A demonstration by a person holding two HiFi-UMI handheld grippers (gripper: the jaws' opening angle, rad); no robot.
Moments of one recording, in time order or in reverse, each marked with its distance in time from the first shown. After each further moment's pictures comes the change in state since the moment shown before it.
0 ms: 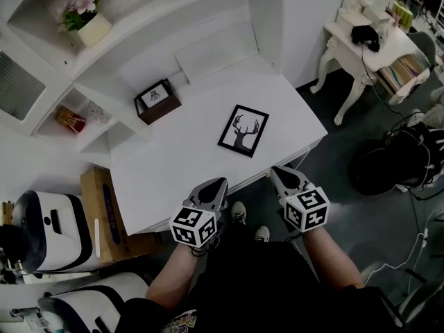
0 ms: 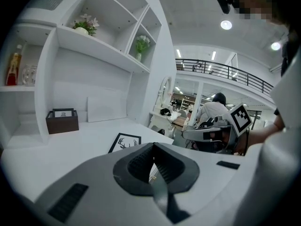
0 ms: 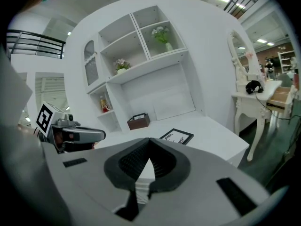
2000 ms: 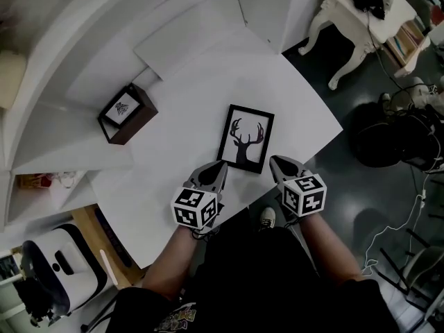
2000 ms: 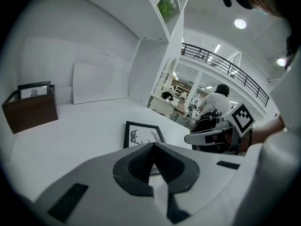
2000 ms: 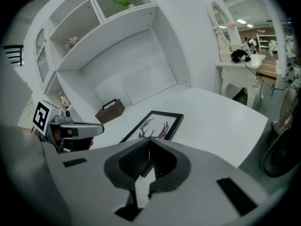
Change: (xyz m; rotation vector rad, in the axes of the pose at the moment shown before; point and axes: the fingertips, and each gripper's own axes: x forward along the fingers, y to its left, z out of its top) left arm 0.156 0.135 -0.016 -0.052 0.244 -0.146; right arm 0.153 -0.090 -0.048 0.247 0.221 -0.193
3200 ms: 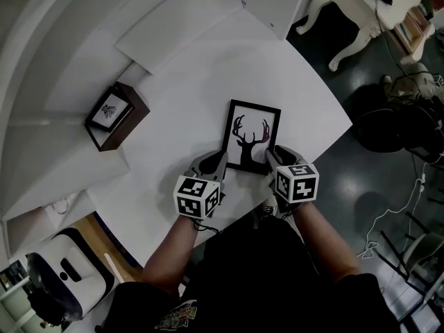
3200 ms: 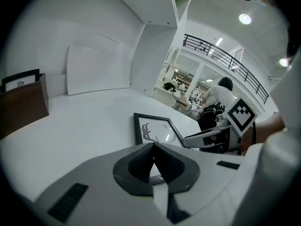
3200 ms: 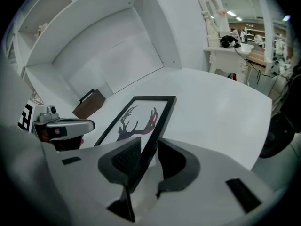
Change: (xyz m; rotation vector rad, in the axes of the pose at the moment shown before) left arm 0.048 0.047 -0.011 0.013 0.108 -0.014; right arm 0.065 -0.027 -0.024 0.119 0.151 -0.155
